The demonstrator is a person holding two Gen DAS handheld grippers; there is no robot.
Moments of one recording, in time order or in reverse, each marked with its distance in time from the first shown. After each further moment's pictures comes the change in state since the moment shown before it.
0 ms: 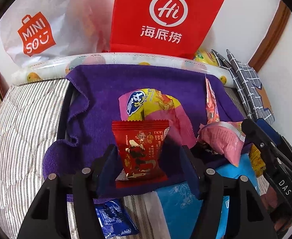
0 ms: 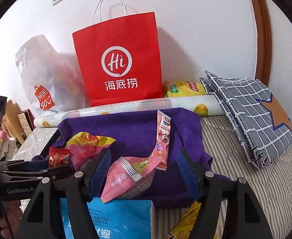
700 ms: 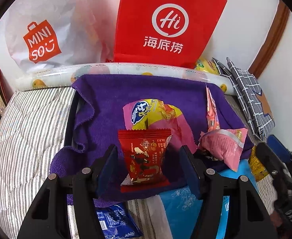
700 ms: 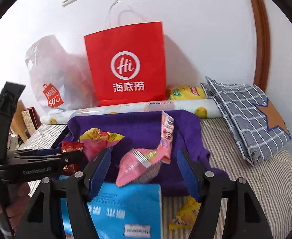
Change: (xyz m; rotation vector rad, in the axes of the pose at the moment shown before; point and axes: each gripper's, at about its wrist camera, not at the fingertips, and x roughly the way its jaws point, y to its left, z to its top) left arm -0.007 0.002 0.001 0.000 -0.057 0.018; right arm -0.035 0.010 -0.008 -0.008 -0.012 -0.007
